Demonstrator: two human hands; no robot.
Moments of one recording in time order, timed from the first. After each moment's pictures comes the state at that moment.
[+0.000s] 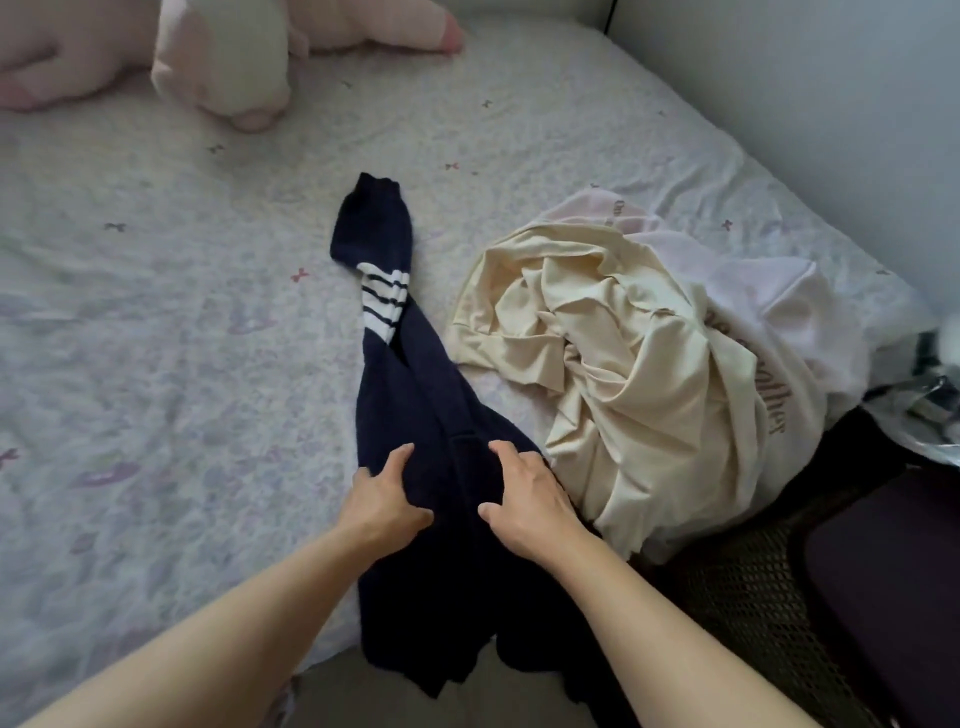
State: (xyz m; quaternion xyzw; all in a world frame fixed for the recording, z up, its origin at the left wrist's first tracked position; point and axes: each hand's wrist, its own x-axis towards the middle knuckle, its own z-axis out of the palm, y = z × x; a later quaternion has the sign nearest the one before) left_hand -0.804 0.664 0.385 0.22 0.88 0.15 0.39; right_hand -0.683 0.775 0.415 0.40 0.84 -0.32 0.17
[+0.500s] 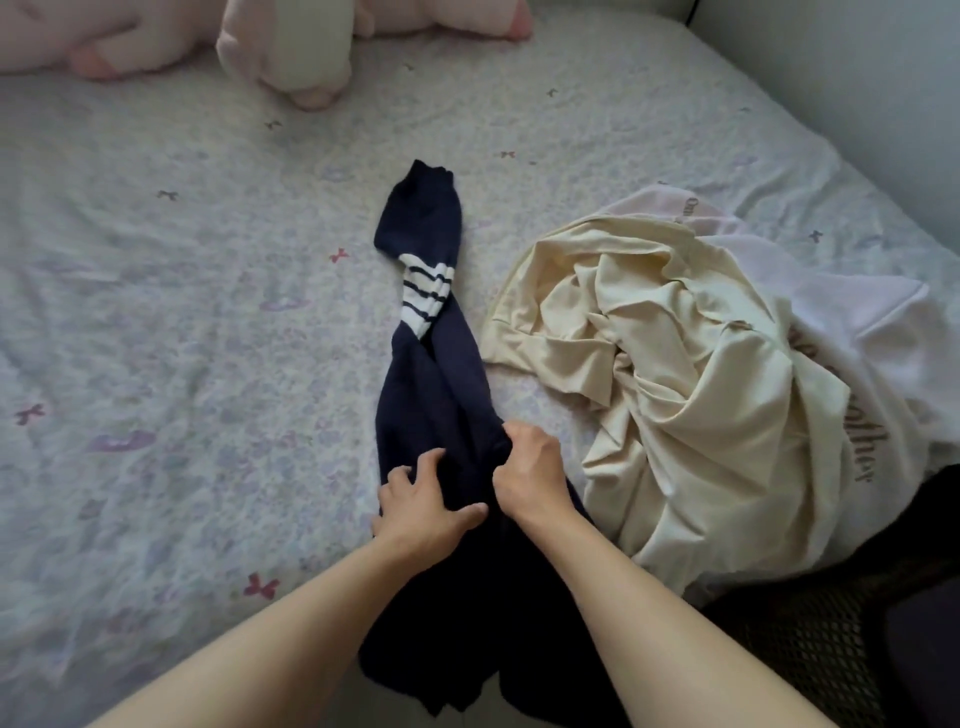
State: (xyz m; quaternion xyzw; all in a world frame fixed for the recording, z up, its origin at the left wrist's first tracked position) left_hand -0.788 0.685 0.346 0.17 0.90 0.19 0.36; right_hand -0.737 0.796 0.378 0.41 0.84 -0.36 0.01
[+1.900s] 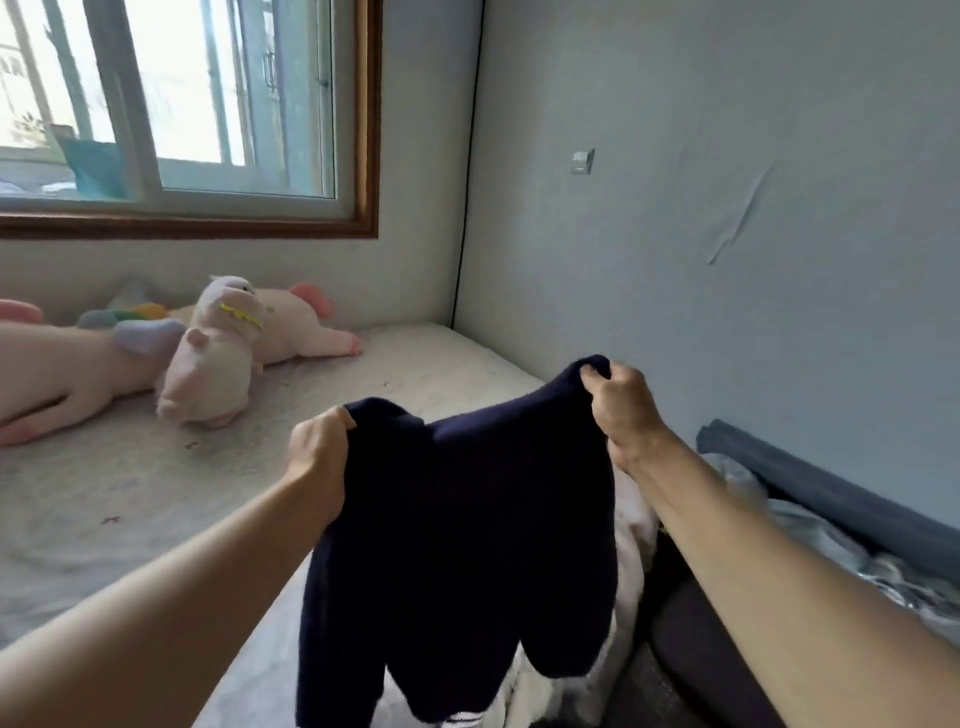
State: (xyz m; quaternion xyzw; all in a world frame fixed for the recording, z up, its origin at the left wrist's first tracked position) left_hand -0.805 0.601 0.776 0.09 0.64 0.70 0.31; right_hand -0.596 0.744 0.822 0.45 0.64 -0.41 -0.47
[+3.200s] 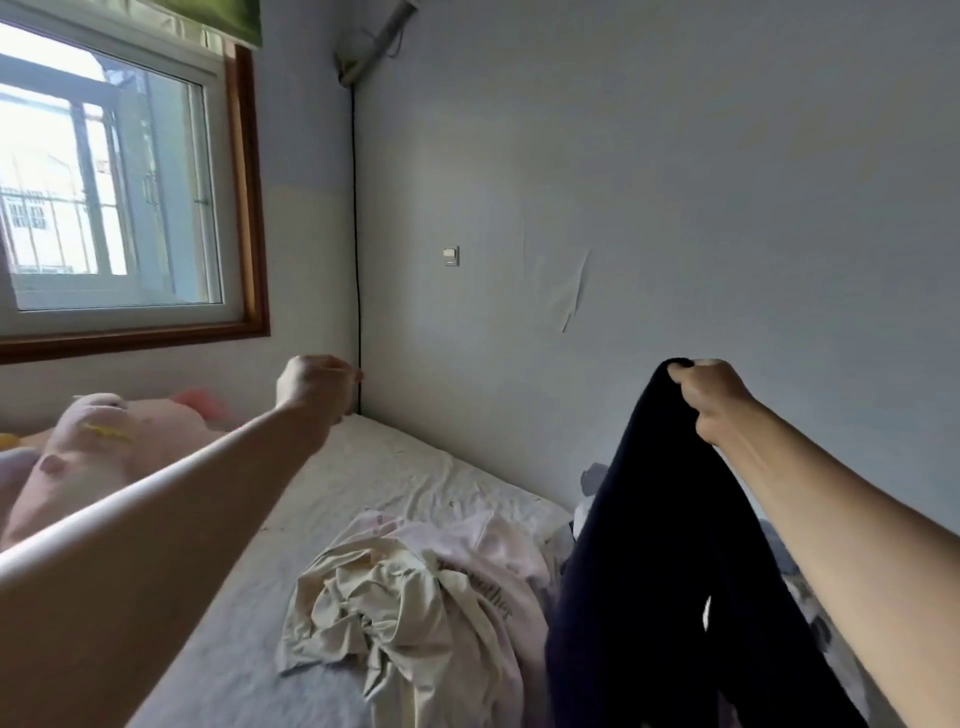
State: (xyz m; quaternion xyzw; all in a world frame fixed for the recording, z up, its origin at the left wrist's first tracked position) left_hand -0.665 0.646 0.942 0.36 0.68 0.61 0.16; right_hand -0.319 0.761 0.964 0.58 0.52 -0.31 -0.54
